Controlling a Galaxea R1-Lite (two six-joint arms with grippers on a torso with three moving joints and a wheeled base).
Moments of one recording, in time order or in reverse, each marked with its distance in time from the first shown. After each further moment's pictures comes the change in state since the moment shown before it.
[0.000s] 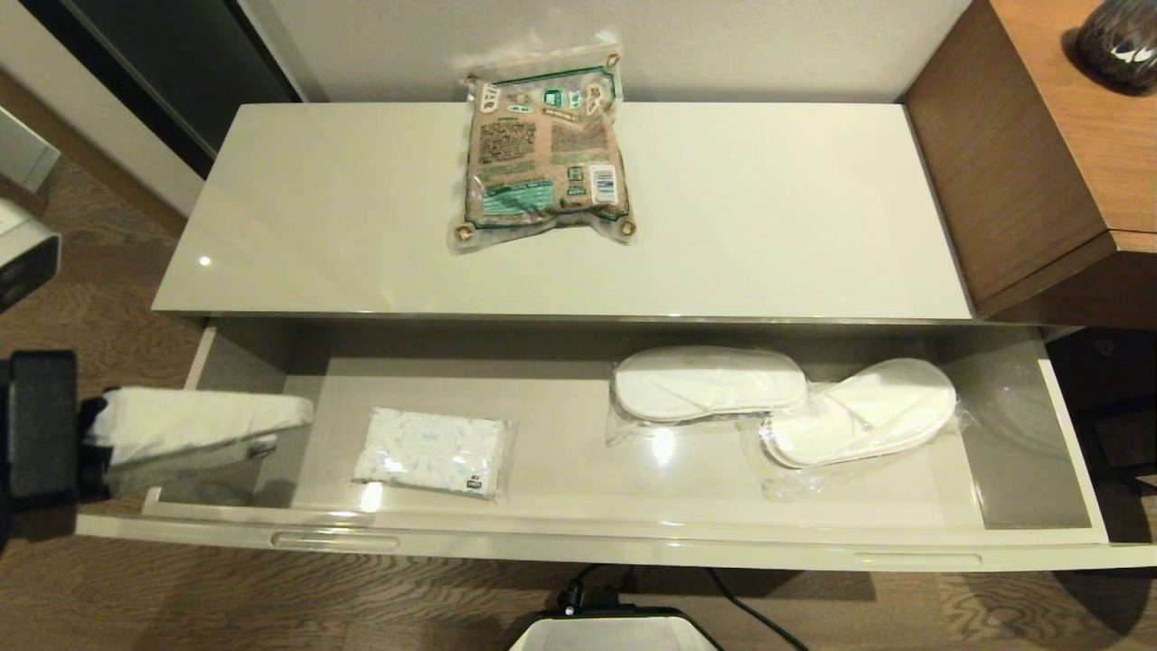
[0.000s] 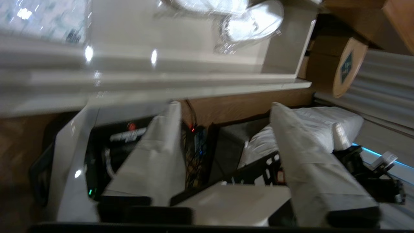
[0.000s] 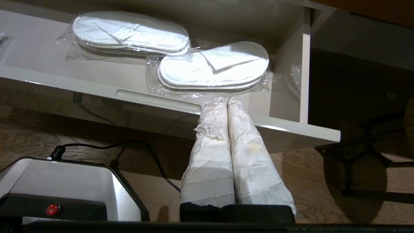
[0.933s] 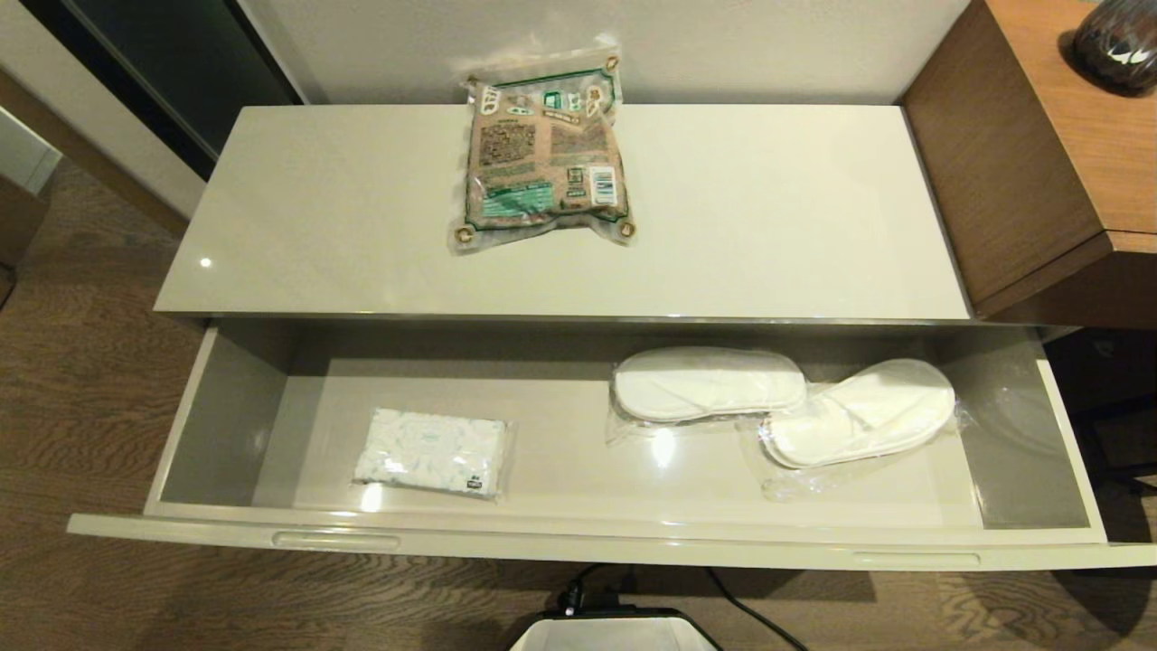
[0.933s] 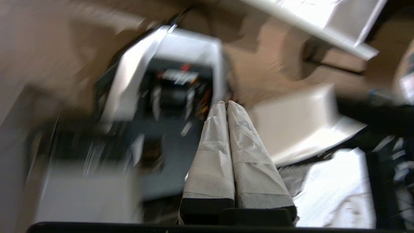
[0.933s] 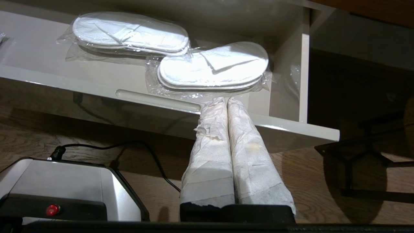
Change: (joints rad) left arm 0.225 -0.658 -0.055 0.866 0.049 0.101; right arm 0.000 0.000 0.000 0.000 0.000 0.000
